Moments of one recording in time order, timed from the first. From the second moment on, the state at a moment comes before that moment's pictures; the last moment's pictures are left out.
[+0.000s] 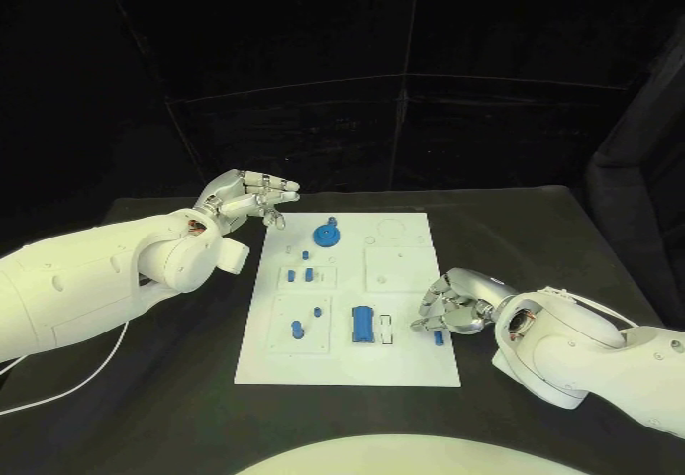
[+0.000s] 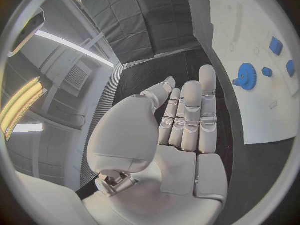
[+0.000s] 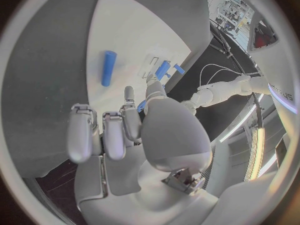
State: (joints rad) left arm 1.21 -0.86 -0.09 1.38 -0.15 -0.19 0.35; left_hand 1.31 -0.05 0.39 -0.10 0.05 1.00 0.19 0.14 0.07 1.02 0.12 0.27 0.07 1.22 0.03 1.06 0.55 0.17 1.20 0.13 0.61 0.69; right arm 1.02 -1.05 -0.09 1.90 -1.35 -0.39 -0.48; right_hand 1.31 0.02 -0.20 0.12 0.22 0.96 0.09 0.33 0.35 1.44 0.01 1.28 1.32 1.46 -0.07 1.49 1.31 0.06 1.47 0.04 1.44 1.31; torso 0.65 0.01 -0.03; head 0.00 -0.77
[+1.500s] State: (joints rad) left arm 1.21 -0.86 -0.09 1.38 -0.15 -0.19 0.36; left_hand 1.31 -0.05 0.40 -0.10 0.05 1.00 0.19 0.15 0.07 1.02 0.12 0.27 0.07 1.22 0.03 1.06 0.54 0.17 1.20 0.13 0.61 0.68; right arm 1.02 -1.01 -0.09 1.87 -1.55 -0.22 -0.63; right_hand 1.38 0.04 -0.22 0.09 0.21 1.03 0.07 0.30 0.37 1.44 0.00 1.26 1.36 1.47 -0.07 1.49 1.31 0.06 1.47 0.04 1.44 1.31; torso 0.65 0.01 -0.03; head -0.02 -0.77
